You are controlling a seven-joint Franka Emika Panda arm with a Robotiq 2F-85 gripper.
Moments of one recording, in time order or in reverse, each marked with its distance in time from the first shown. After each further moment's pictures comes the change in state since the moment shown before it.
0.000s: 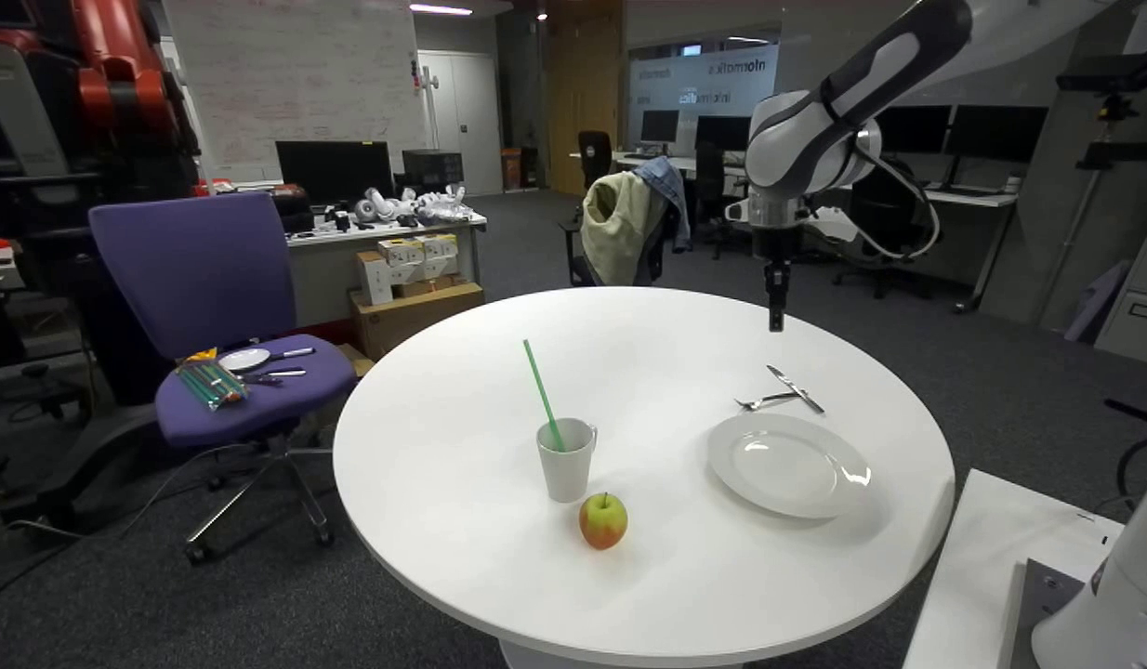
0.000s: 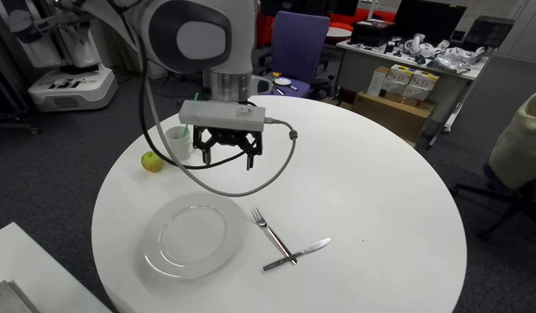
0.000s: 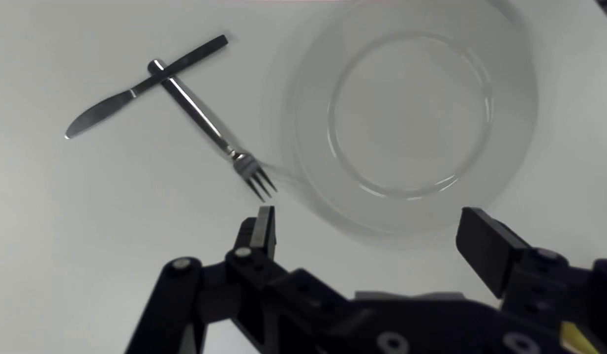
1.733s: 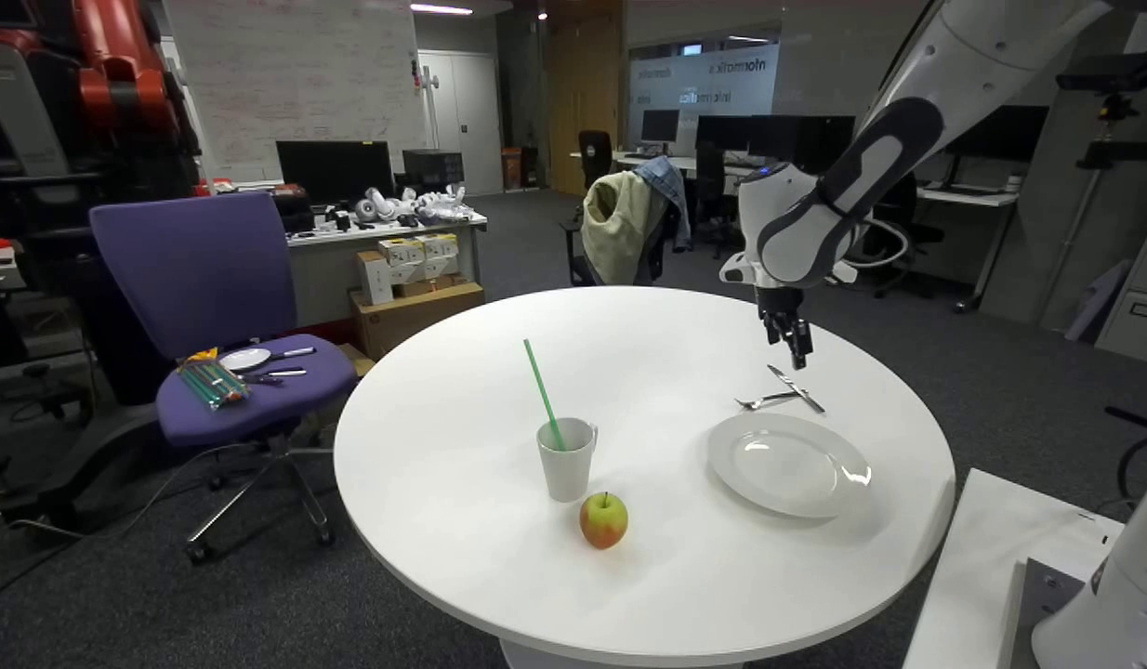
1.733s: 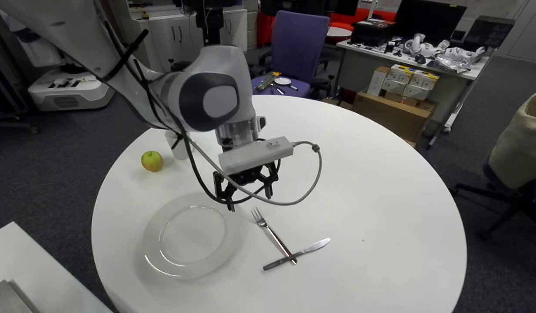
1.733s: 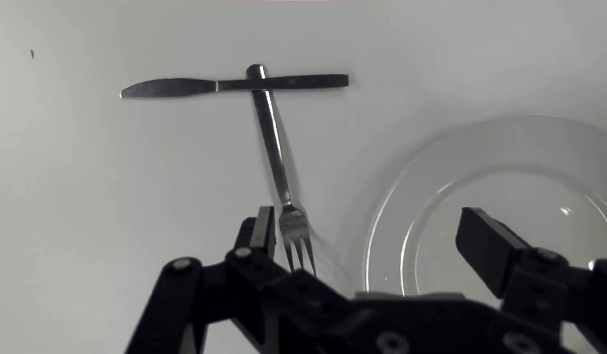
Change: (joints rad) arm -0.058 0.175 0.014 -0.063 -0.358 0.286 -0.222
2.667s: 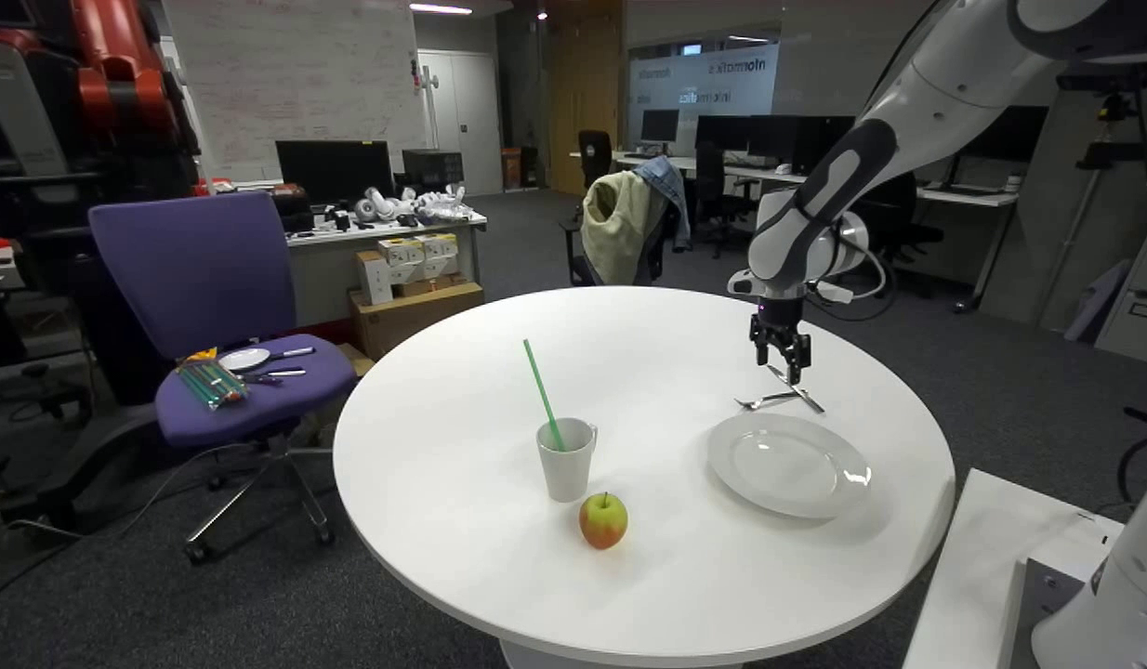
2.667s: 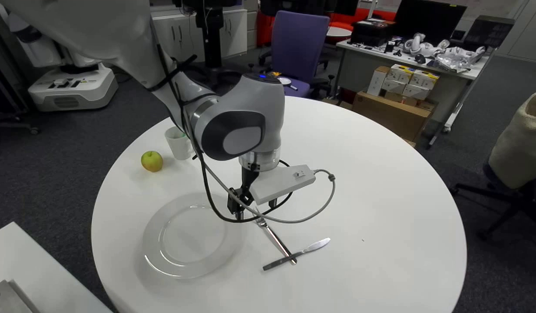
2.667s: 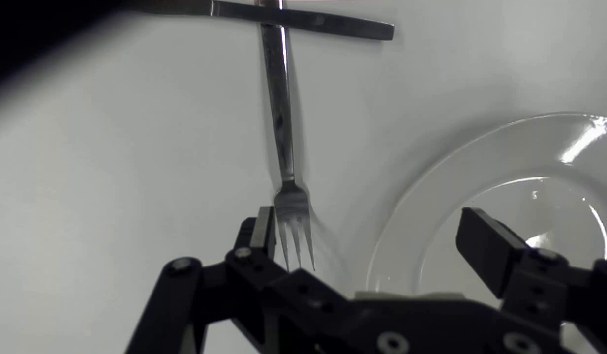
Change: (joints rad) arm -0.209 0.147 0.139 0.099 0.315 0.041 -0.465
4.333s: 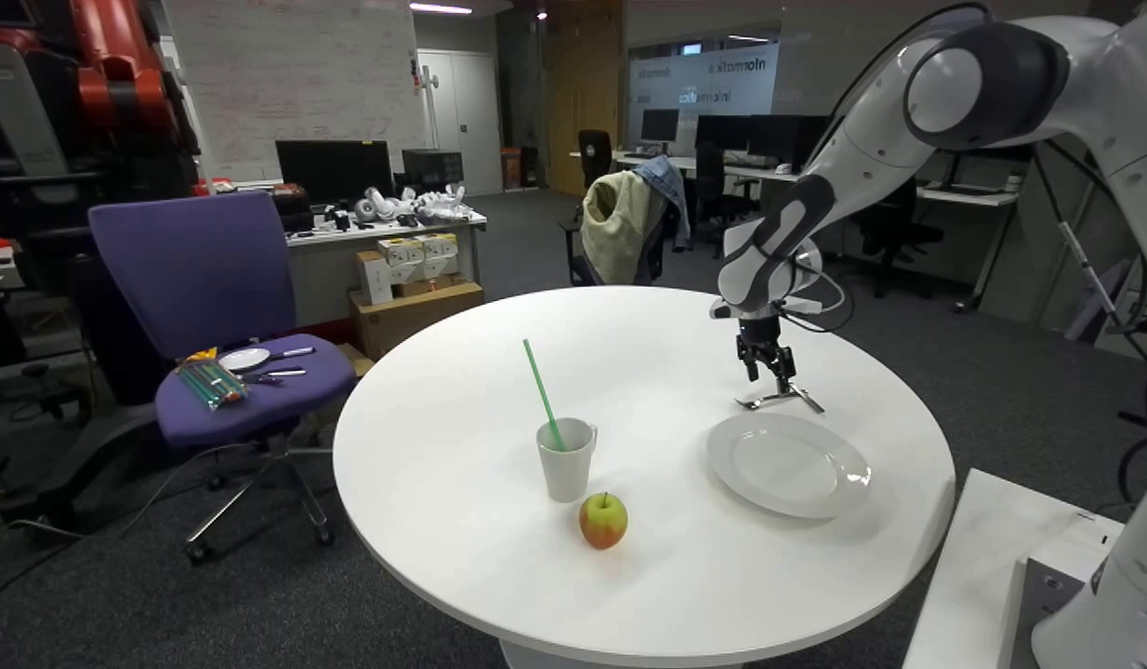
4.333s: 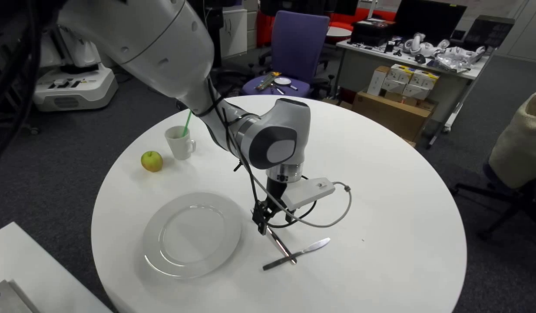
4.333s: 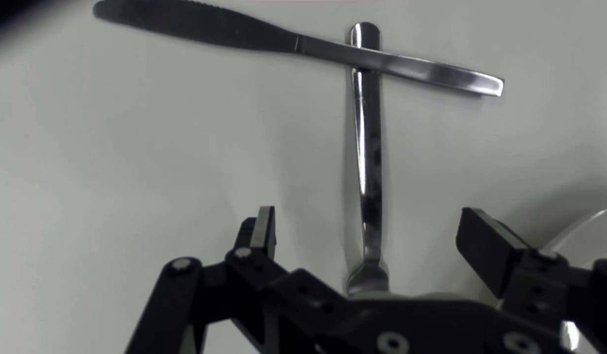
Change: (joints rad) arm 0.040 0.299 -0.054 0.334 -0.064 -0.161 -0.025
